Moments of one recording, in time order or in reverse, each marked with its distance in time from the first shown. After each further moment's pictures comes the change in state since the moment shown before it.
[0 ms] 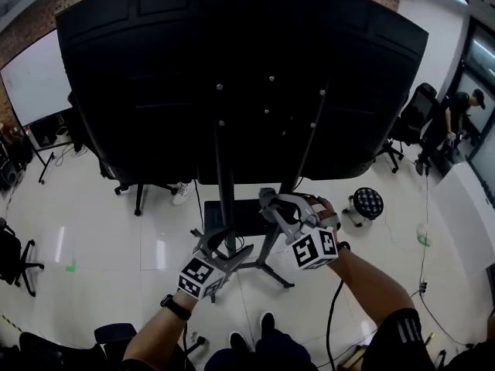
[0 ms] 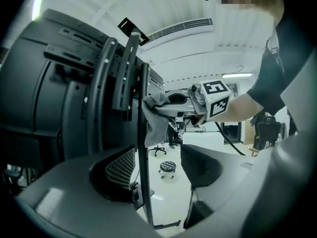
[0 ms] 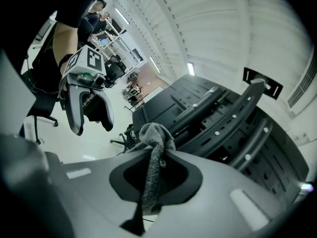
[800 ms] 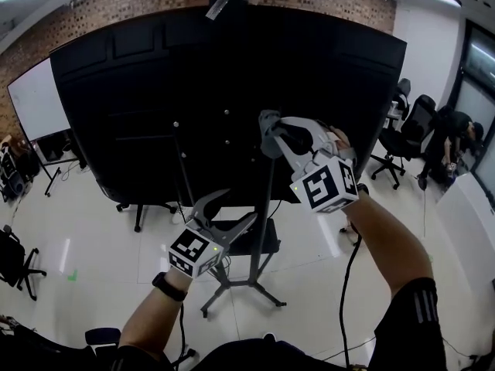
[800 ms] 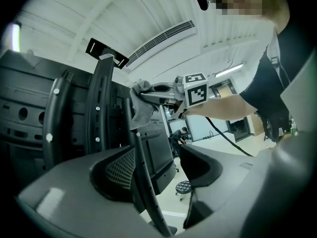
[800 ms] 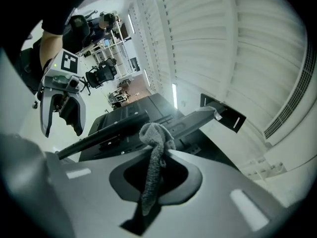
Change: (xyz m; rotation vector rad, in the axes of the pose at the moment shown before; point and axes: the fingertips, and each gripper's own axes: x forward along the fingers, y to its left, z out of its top) left arm 0.091 -0.029 0.200 0.210 -0.177 0.033; right arm -0.063 -0.267 0.052 -0.158 -0.183 -0.230
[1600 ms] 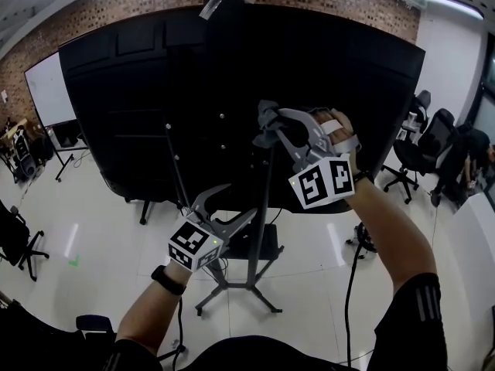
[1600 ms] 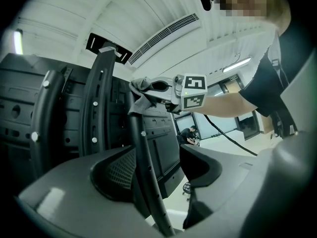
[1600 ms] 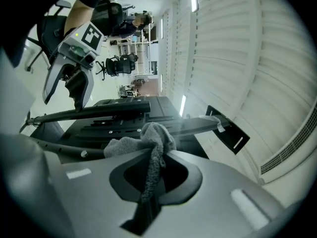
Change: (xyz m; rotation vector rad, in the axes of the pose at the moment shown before) left arm 0.046 0.021 -0.006 0.002 0.024 0.092; right arm 0.029 -0.023 -0.024 -0.311 -0.101 -0.032
